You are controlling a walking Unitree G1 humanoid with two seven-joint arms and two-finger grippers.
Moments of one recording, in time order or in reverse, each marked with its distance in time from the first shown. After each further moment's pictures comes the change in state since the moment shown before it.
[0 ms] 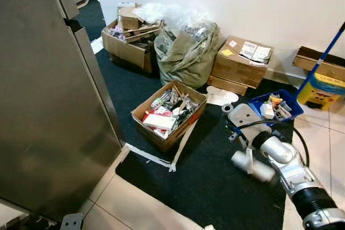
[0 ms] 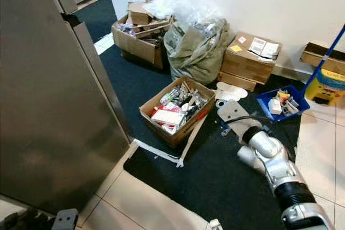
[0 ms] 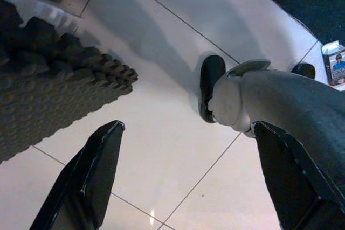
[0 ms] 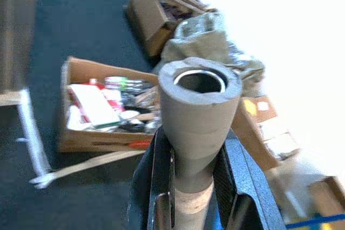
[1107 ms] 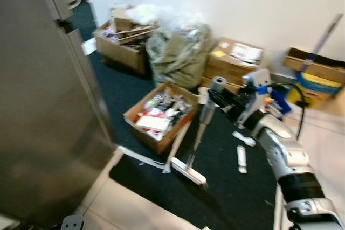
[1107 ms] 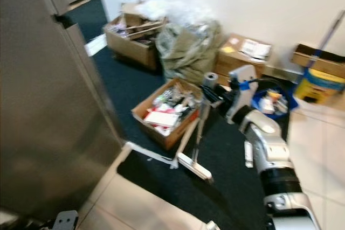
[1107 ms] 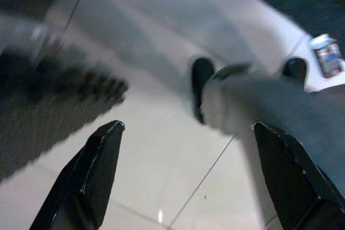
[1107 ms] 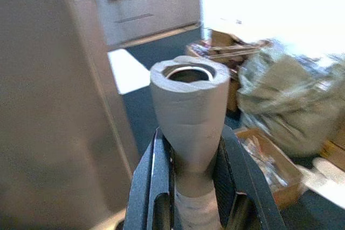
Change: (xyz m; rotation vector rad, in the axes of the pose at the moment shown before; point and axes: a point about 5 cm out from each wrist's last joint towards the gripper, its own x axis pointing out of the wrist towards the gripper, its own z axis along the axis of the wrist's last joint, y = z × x) left arm 0.001 -0.002 0.002 0.005 -0.004 -0.017; right arm 0.024 -0.004 0.064 0.712 -0.250 0.193
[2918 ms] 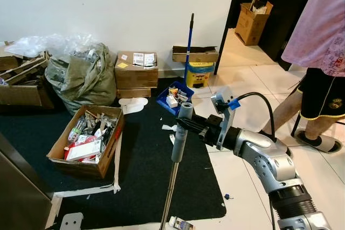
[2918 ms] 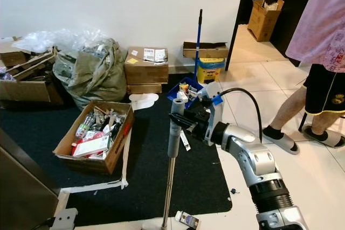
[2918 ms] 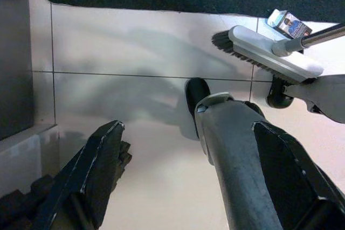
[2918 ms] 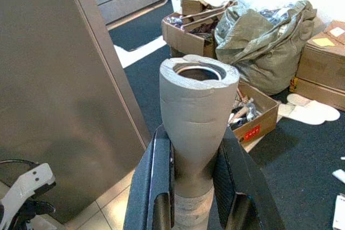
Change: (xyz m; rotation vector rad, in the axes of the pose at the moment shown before) left arm 0.001 -0.001 0.002 -0.005 0.016 0.036; right arm 0.000 0.051 -0.025 0.132 0.201 0.301
